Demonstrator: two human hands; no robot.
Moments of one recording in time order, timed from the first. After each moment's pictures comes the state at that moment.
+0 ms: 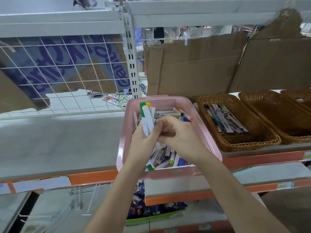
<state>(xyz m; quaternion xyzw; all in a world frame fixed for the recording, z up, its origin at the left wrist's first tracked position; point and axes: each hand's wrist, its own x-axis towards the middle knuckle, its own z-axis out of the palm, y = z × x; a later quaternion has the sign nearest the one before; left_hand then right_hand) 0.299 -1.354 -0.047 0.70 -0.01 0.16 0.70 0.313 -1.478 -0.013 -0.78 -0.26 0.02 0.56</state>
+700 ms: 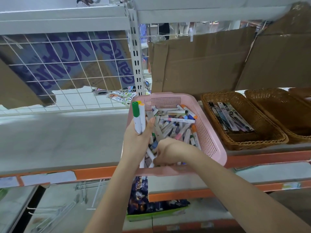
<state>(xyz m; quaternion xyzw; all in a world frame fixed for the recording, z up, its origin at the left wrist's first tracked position) 0.295 -1.333 -0.051 0.77 0.08 0.24 0.59 0.338 -1.439 -0.047 -0.92 -0.26 0.28 0.07</state>
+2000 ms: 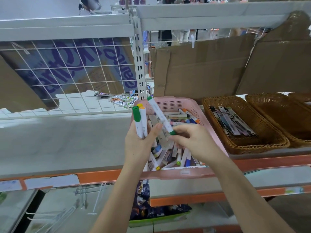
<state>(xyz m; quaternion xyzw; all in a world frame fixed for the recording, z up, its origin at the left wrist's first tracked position) 0.285 -1.335 -0.043 0.71 0.04 0.27 0.65 0.315 -1.491 -0.015 -0.85 -0.20 0.06 0.49</state>
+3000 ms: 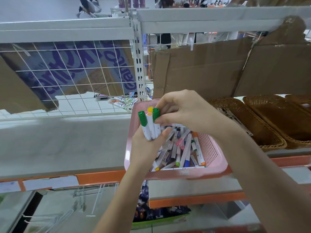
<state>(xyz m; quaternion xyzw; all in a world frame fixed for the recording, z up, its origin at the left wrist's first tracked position) 0.282 -1.349 -0.036 0.72 0.01 0.23 0.66 0.318 -1.473 0.075 -0.83 -0.37 0.04 0.42</state>
